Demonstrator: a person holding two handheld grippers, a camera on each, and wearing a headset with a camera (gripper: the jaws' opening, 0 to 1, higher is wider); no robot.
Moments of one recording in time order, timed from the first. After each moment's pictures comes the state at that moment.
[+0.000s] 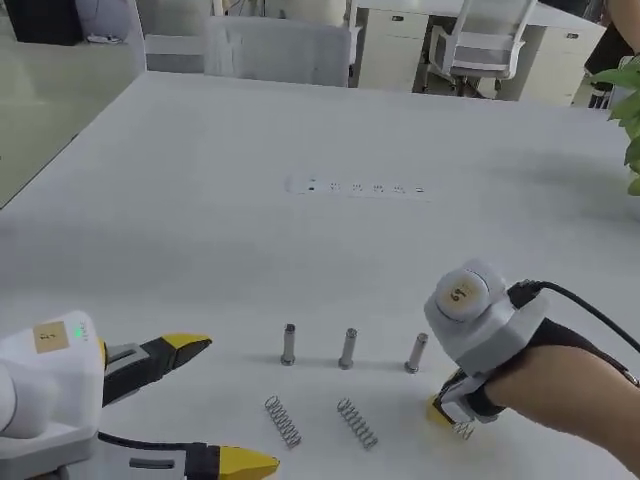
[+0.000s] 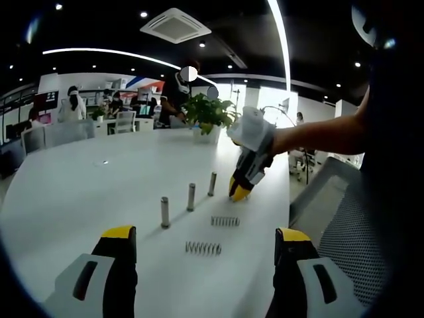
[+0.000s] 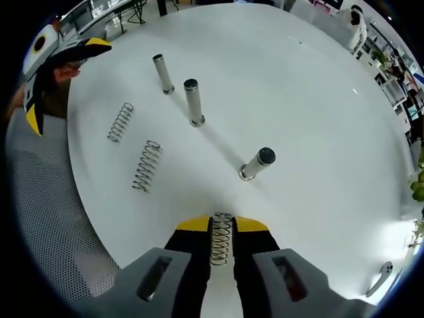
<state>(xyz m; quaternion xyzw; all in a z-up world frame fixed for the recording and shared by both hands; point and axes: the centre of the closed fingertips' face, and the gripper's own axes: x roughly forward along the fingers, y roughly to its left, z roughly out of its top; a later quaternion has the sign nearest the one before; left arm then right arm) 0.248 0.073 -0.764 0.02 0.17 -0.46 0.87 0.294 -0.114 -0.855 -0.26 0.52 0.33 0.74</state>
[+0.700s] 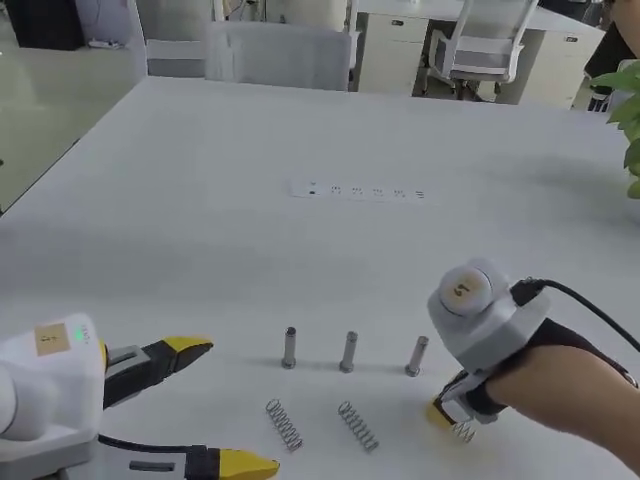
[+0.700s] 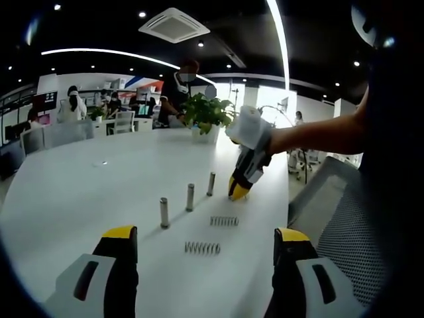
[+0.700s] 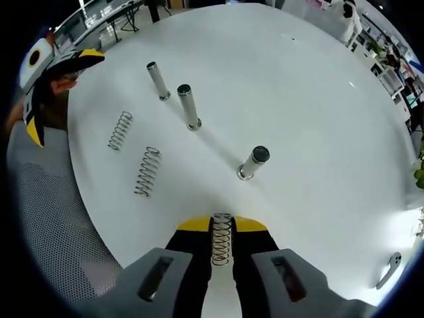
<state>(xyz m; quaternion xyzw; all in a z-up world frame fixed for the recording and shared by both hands) 0.247 0.073 -0.762 0.03 0.17 -0.46 0.87 0.293 -0.114 -0.851 -0.23 0.52 0.32 0.76</state>
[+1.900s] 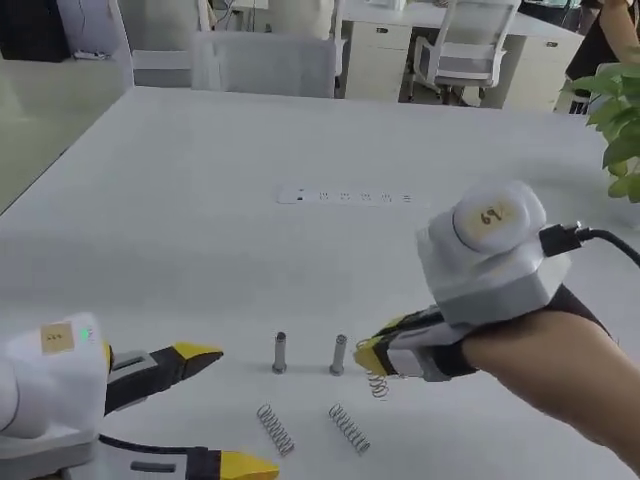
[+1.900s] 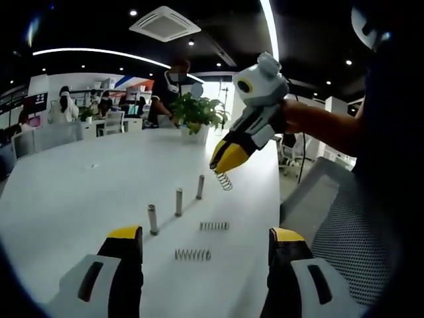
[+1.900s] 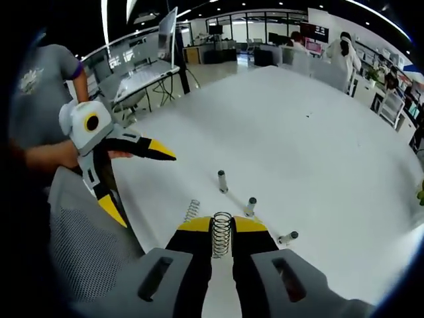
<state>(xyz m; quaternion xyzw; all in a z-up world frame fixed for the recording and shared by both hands) 0.243 0.058 -0.752 0.03 0.17 -0.49 0.85 0.284 -0.015 -0.732 -0.13 0.36 0.41 0.83</state>
